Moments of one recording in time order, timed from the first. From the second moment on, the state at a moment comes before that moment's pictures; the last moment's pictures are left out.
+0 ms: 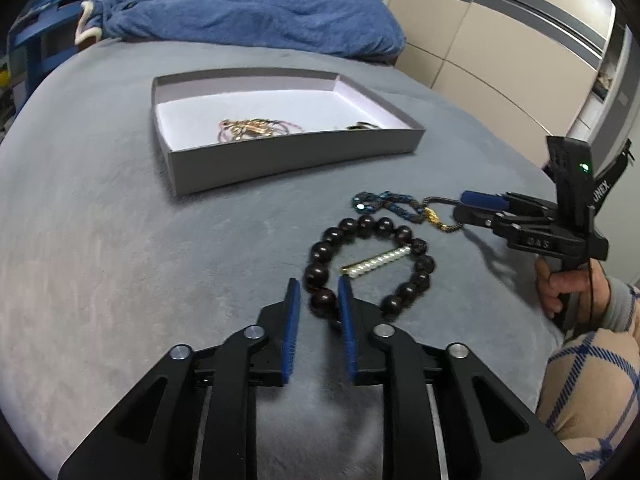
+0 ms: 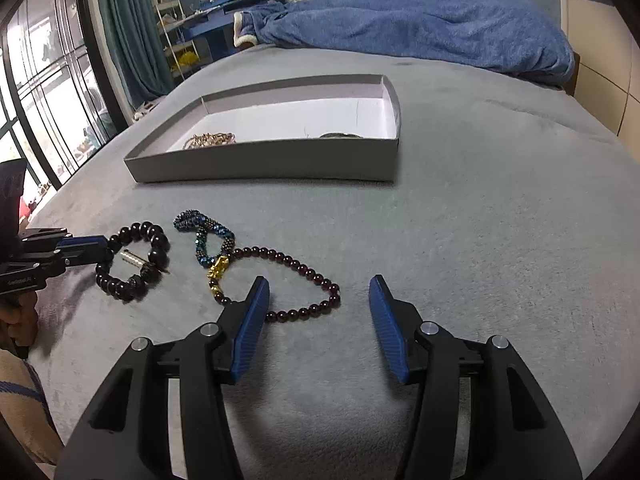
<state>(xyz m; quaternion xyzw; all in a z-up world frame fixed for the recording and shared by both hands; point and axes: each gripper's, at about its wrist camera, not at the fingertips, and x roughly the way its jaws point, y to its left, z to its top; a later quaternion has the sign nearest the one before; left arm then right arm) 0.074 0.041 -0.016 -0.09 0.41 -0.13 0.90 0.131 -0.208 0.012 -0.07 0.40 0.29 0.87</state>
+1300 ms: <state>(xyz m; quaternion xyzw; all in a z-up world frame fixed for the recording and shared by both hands) 0.093 0.014 0.092 -0.04 0.29 -0.12 0.95 0.136 -0.201 0.069 -0.04 0.33 0.35 0.87</state>
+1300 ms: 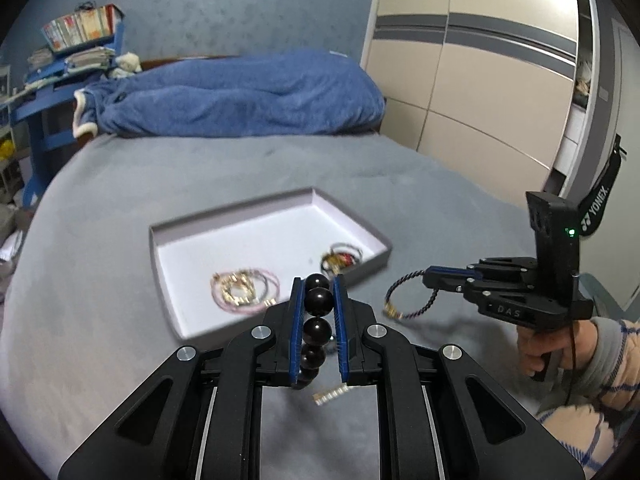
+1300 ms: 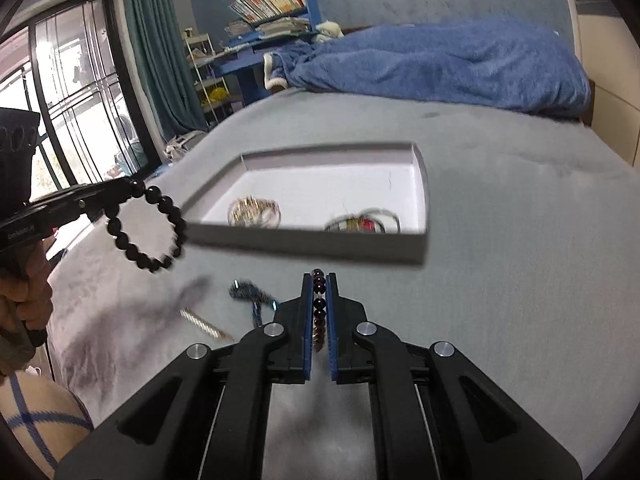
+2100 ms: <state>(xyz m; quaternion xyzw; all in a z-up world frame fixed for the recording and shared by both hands) 0.192 0.039 0.072 -0.07 0.28 -0.05 0.96 0.227 -0.113 0.087 -0.06 0.34 0.35 0.87</state>
